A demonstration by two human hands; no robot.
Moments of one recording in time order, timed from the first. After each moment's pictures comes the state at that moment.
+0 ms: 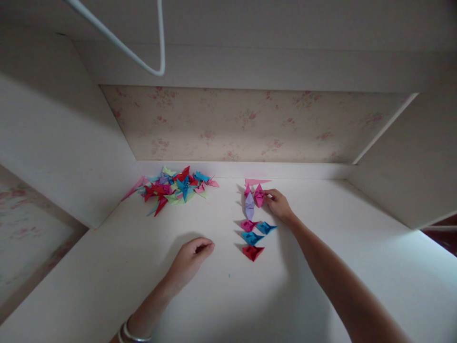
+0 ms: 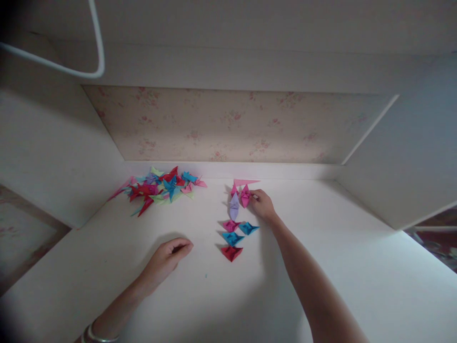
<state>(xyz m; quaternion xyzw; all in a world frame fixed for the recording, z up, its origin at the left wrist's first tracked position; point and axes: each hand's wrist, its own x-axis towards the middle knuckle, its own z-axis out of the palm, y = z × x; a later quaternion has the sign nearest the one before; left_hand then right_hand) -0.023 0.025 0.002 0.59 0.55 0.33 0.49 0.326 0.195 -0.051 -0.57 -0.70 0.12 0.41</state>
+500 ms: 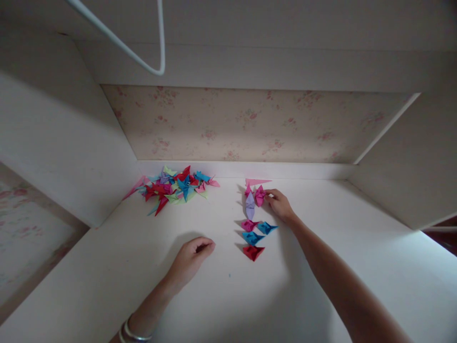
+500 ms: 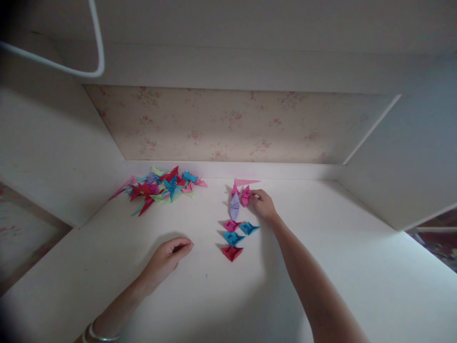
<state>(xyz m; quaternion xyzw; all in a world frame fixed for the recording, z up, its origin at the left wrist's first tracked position) -0.024 0.024 0.001 0.59 0.55 0.33 0.49 0.326 0.197 -0.056 -0.59 -0.65 0.17 0.45</state>
